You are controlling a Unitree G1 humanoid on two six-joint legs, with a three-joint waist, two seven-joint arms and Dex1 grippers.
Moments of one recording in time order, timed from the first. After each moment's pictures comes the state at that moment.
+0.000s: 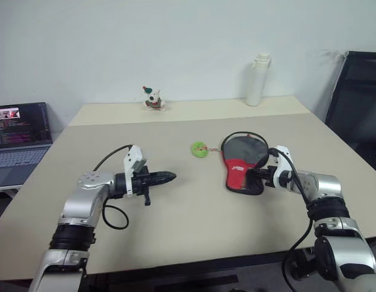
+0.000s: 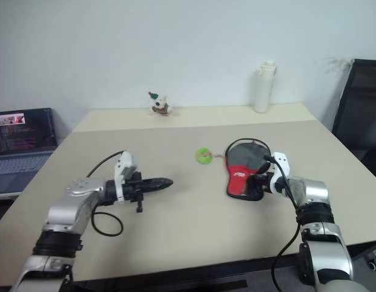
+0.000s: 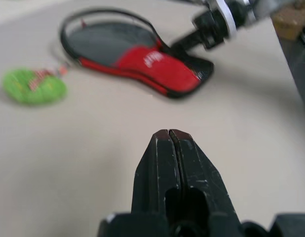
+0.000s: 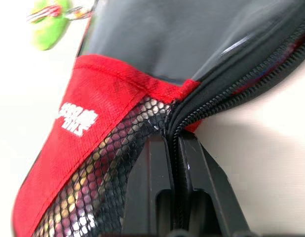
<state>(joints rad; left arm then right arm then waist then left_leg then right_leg) -0.52 0.66 0.05 0.20 -0.36 0.38 -1.27 -0.84 -0.35 -0.16 0.54 0.32 0.93 0.54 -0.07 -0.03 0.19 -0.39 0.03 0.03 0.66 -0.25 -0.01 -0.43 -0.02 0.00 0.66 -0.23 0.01</state>
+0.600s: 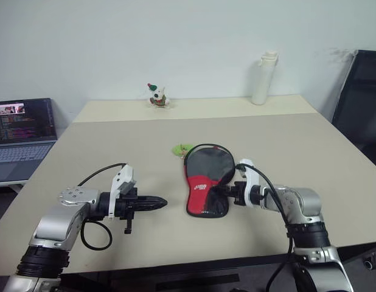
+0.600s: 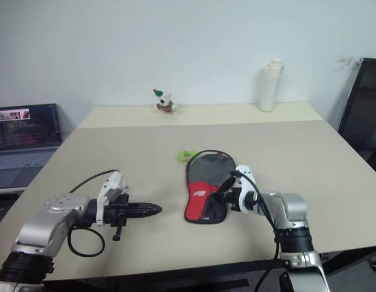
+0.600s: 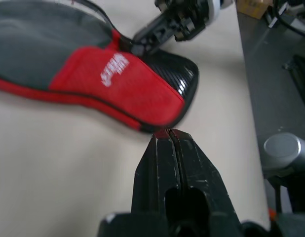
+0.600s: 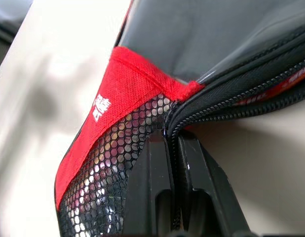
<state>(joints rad) -0.34 0.78 0.05 -0.02 -0.46 0.48 -1.34 -0.57 -0.17 -0.06 -0.06 0.47 1.28 0.48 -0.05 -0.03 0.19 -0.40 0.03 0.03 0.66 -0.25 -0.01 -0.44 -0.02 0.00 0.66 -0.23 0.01</state>
